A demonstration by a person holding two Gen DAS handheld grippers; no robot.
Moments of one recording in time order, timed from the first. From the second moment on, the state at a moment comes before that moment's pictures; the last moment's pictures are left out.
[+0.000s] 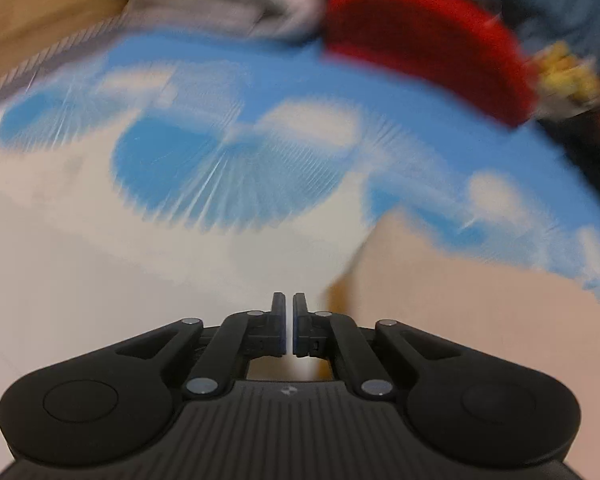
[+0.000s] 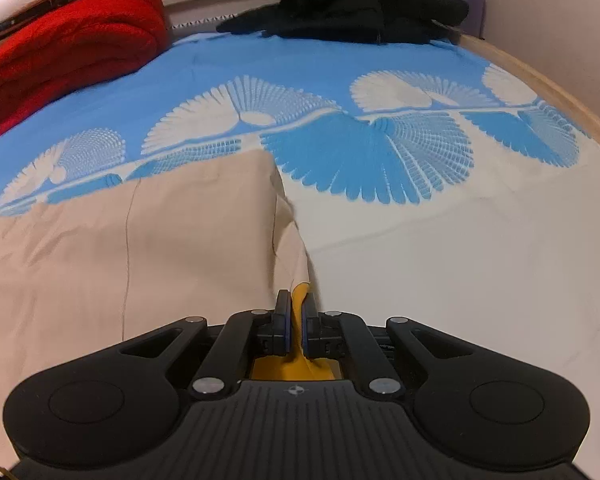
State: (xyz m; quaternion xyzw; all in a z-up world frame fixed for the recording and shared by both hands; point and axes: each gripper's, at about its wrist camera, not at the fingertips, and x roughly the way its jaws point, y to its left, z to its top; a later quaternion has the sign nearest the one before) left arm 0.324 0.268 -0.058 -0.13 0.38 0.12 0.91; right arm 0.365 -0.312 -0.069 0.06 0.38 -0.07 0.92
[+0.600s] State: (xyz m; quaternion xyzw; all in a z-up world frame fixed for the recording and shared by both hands) left arm 0.237 0.258 -0.043 -0.09 0.48 -0.14 0.86; right arm 0.265 -0.348 -0.048 0.09 0.44 0.11 0.88
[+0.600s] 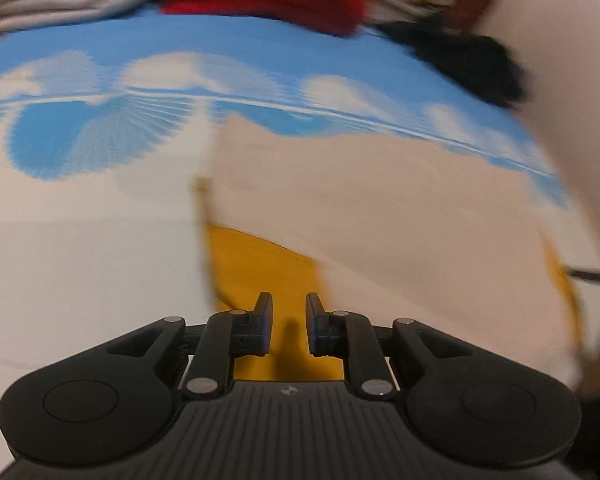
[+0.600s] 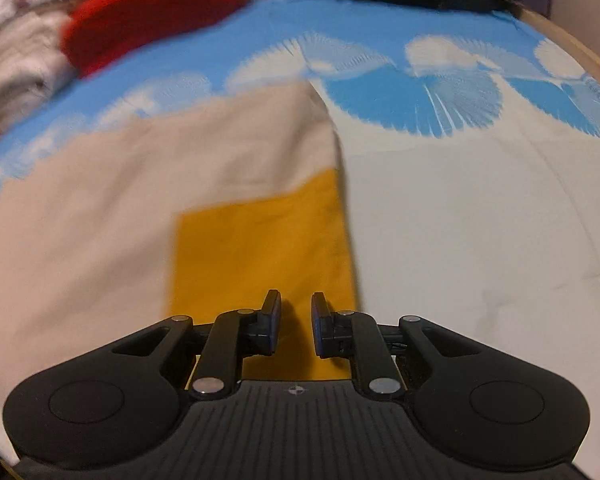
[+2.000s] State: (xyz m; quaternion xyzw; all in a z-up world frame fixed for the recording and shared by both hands) left arm 0.110 0.243 -0.088 -0.33 0.48 0.04 0.81; right arm 0.096 -0.246 0.007 0.11 0.32 0.06 0.94
